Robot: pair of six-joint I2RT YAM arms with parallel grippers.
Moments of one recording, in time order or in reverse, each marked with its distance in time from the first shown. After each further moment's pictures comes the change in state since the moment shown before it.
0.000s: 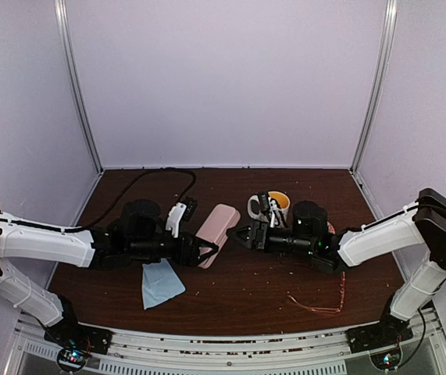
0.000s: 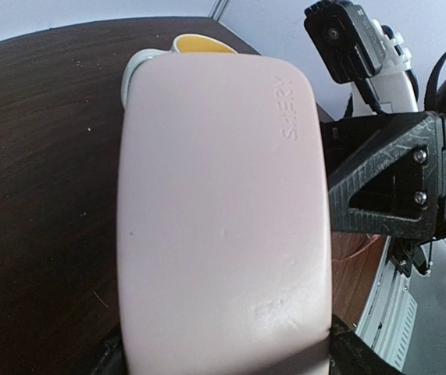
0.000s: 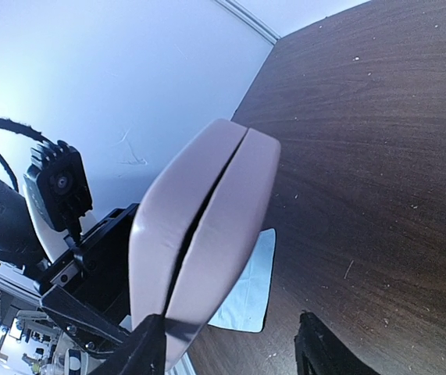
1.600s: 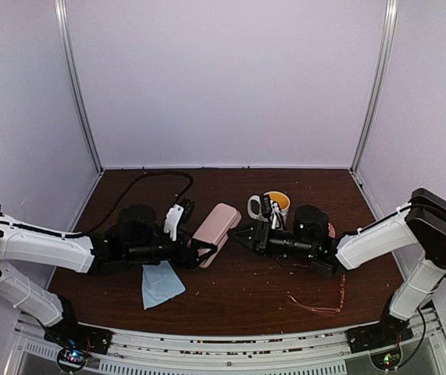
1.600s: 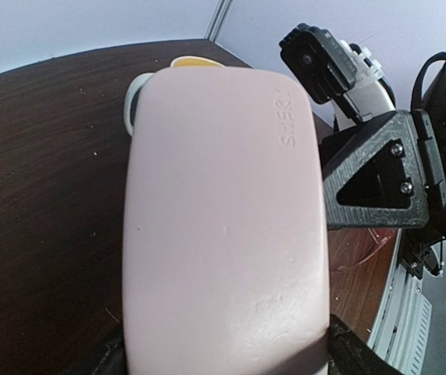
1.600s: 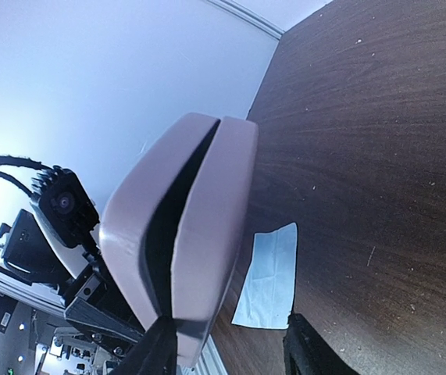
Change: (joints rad) left arm -0.013 -0.008 -0.064 0.122 -0.046 0.061; right arm -0.004 0.038 -0.036 0.127 -0.024 0.151
